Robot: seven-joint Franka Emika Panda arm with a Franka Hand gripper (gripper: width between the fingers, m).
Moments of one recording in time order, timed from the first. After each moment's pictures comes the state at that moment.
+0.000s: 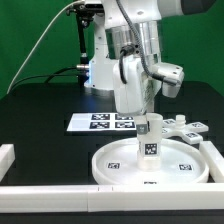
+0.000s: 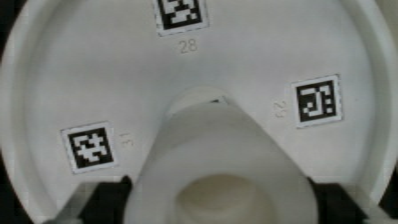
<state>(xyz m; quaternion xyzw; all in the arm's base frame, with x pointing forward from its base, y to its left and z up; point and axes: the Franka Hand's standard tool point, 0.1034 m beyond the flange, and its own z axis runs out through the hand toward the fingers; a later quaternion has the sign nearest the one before) 0.562 0.033 0.076 -0.59 0.80 0.02 0.08</state>
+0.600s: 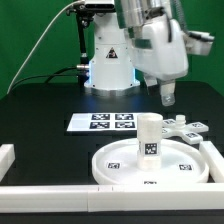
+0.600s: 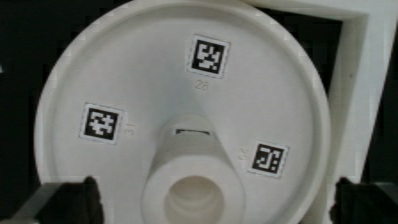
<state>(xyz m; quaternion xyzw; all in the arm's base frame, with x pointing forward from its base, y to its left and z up) 0.564 0.052 0.123 -0.75 0.65 0.02 0.10</state>
